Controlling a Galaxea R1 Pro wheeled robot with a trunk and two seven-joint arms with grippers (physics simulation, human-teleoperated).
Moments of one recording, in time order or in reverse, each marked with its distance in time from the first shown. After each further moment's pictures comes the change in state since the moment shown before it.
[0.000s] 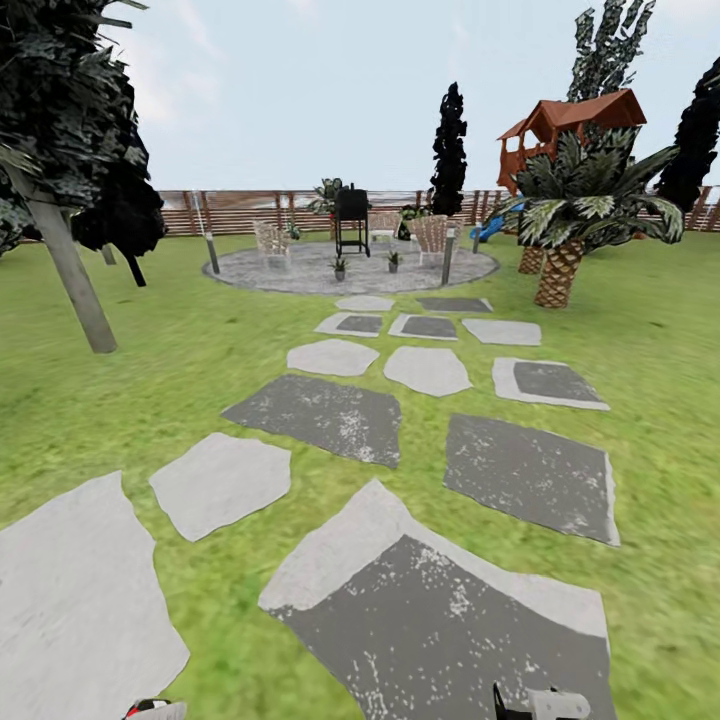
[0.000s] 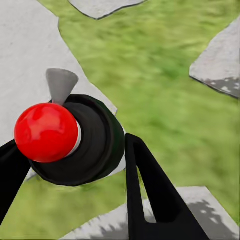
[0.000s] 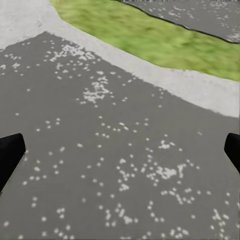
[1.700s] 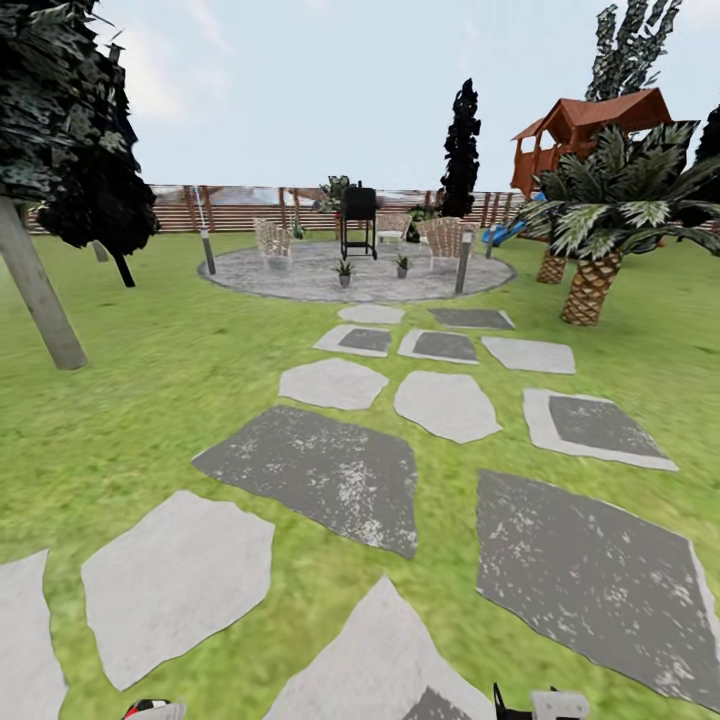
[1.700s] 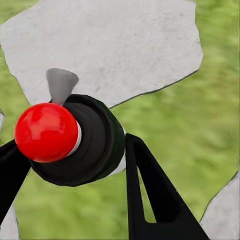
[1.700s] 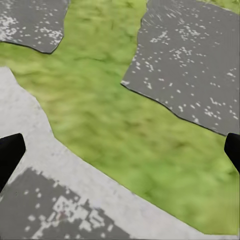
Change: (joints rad) left arm 0.000 0.001 0.000 -0.001 0.001 0.000 0.000; right arm 0.000 -0.002 0.001 -0.001 0.003 0.000 0.000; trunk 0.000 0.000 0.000
